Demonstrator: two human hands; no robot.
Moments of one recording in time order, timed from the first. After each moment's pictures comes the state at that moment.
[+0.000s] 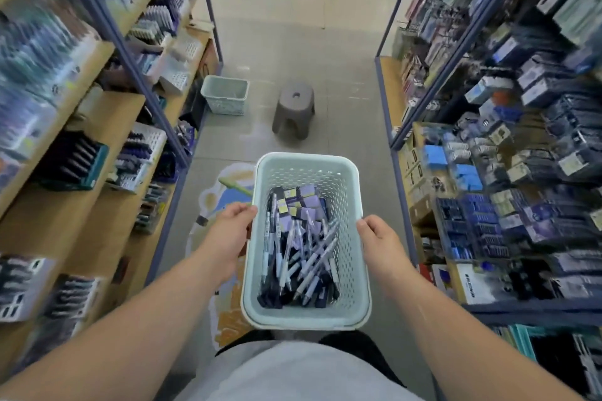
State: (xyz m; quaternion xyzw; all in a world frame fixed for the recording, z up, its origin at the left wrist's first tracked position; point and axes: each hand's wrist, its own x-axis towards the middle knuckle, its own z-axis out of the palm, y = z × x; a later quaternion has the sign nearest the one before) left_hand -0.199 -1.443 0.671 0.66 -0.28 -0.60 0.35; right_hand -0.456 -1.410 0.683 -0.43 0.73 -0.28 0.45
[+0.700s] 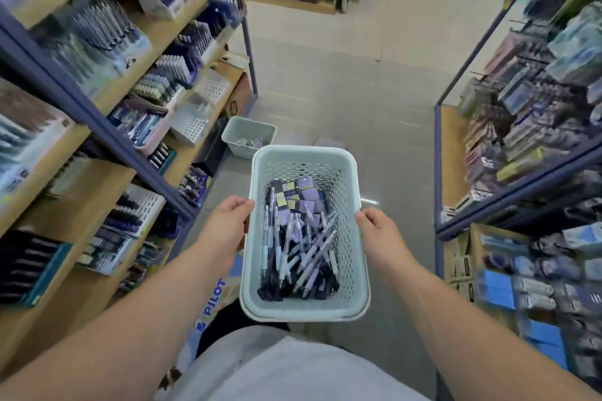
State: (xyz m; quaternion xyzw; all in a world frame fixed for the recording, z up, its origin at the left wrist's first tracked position) left_hand -0.238 -1.899 0.674 0.72 -0.21 -0.53 0.39; right_hand -0.490 -1.929 0.676 -0.49 0.67 -0.24 0.51
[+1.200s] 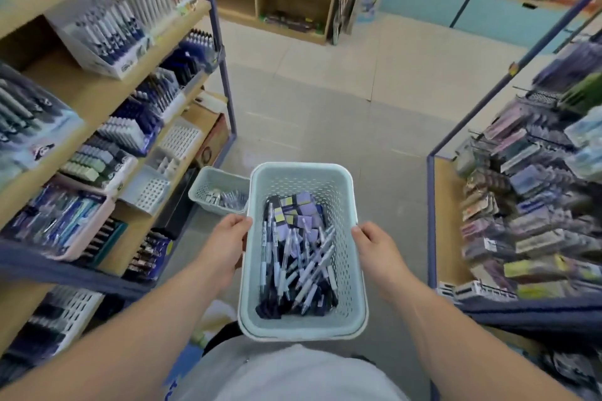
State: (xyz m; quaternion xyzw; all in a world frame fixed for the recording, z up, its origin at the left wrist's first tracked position) left_hand -0.204 -2.235 0.647 0.68 -0.19 -0.58 0.40; right_hand -0.455 -2.270 0.665 -0.49 0.70 -0.19 0.49
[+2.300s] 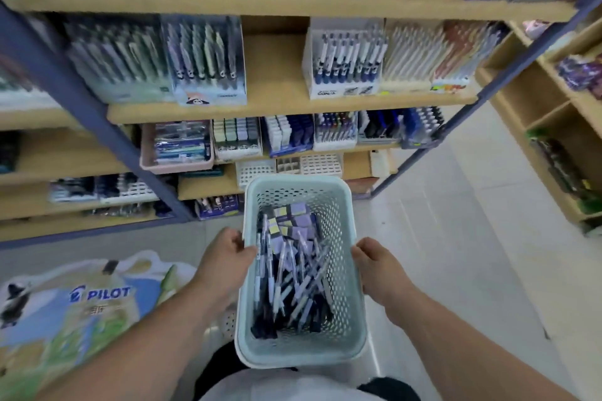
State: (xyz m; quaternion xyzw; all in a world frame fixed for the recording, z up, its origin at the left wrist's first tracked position) left_hand -0.135 -2.410 0.599 0.80 0.15 -0.29 0.49; right_hand -0.209 -2.660 0.607 -0.77 0.37 0.19 0.49
